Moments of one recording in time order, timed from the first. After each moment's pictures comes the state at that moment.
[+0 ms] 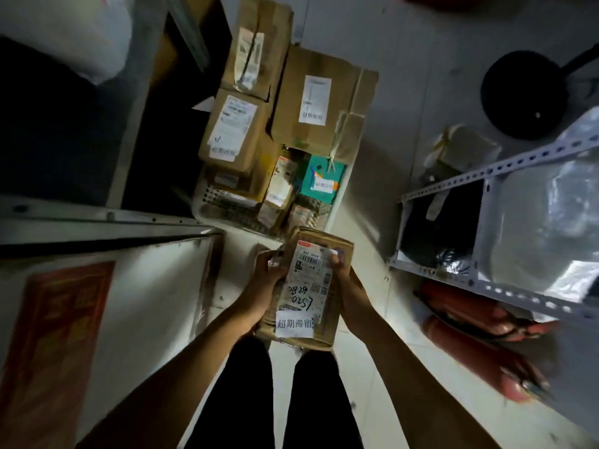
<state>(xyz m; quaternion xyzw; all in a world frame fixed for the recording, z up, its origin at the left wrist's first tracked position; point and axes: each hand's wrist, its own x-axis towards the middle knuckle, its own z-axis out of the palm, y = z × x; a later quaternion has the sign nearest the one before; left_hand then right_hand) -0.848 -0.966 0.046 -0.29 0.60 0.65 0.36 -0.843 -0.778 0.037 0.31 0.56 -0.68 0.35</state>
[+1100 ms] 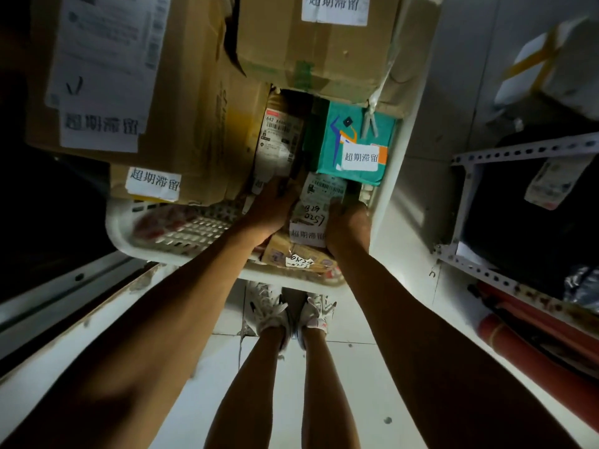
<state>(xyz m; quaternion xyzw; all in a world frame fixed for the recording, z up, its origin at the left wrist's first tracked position) -1.029 -0.972 -0.281 -0.22 0.69 0.56 0.40 -0.997 -0.834 -0.265 0.43 0.77 -0.38 0.28</state>
